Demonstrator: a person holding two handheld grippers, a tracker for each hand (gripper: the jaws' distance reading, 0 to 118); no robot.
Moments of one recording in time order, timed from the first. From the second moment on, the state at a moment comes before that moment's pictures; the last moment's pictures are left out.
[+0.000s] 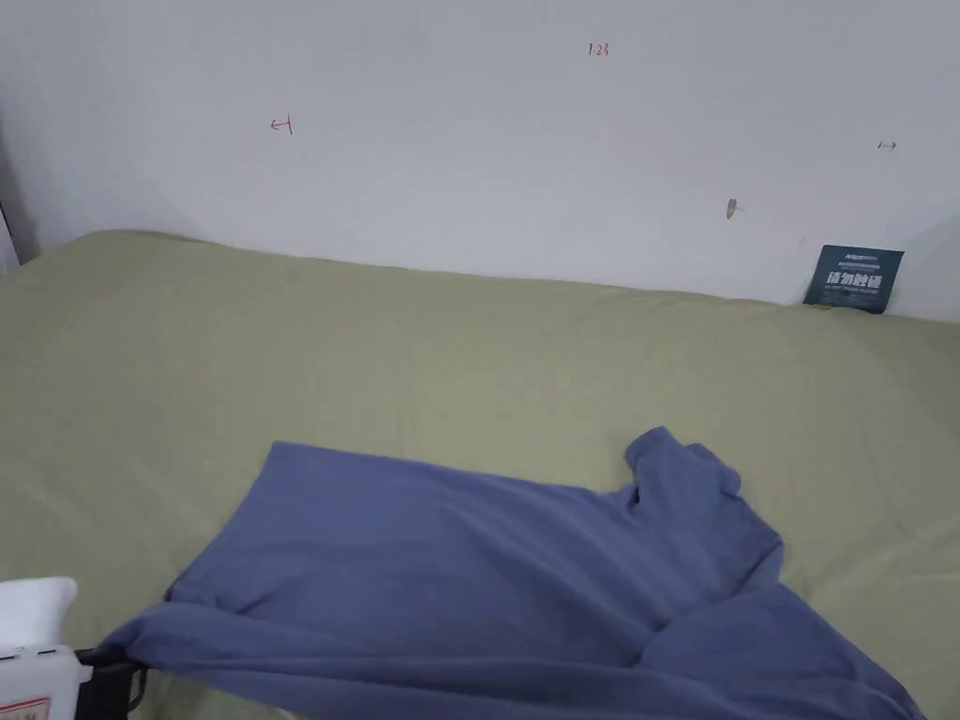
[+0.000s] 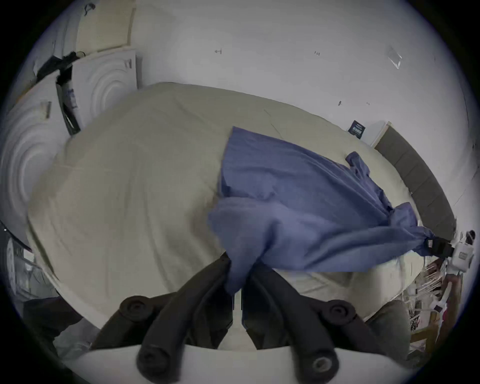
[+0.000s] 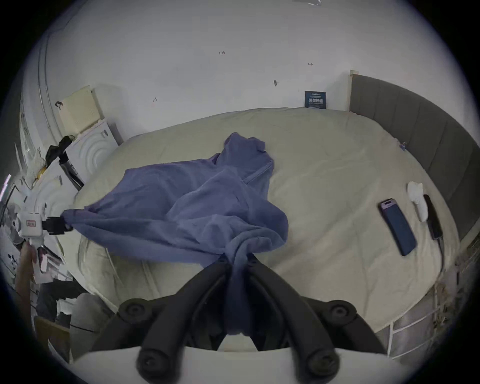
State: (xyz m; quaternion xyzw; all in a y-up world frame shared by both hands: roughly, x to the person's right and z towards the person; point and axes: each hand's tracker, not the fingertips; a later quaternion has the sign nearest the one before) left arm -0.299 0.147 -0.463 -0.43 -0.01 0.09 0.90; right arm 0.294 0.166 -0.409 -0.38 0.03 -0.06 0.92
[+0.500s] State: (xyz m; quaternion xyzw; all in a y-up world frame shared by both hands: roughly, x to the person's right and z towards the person) left arm -0.296 0.134 -0.400 -0.48 -0.04 0.08 0.87; right arm 0.308 0.151 -0.370 -0.47 0.02 -0.01 0.88
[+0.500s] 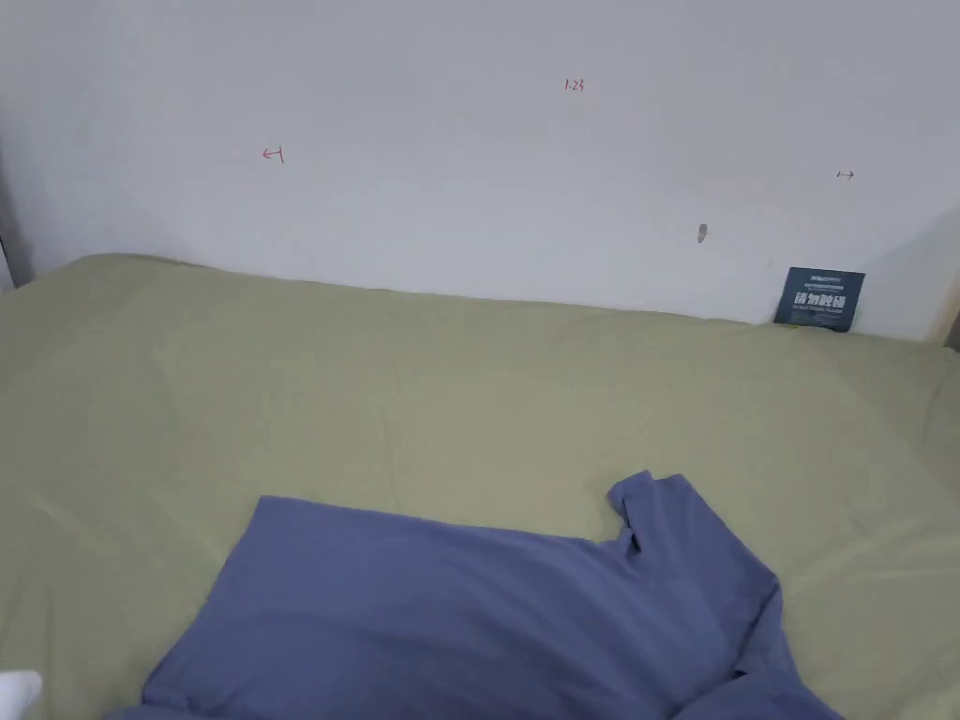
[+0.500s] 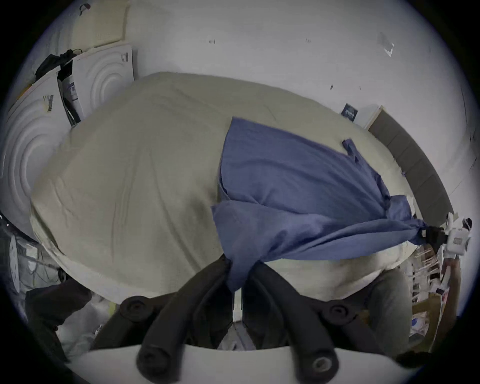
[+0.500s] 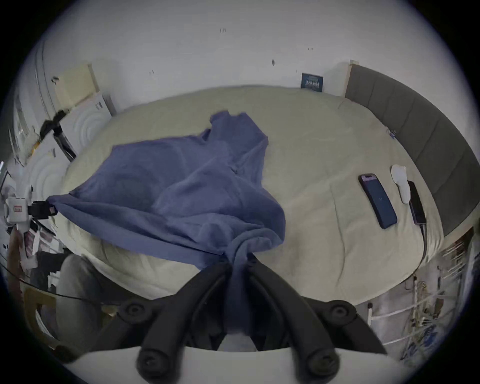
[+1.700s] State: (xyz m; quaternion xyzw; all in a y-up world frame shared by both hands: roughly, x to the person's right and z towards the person) left arm -0.110 0.145 -0.367 -0.39 -0.13 0.03 0.91; right arm 0.192 0.157 -0.339 -0.36 0.04 -0.07 0.93
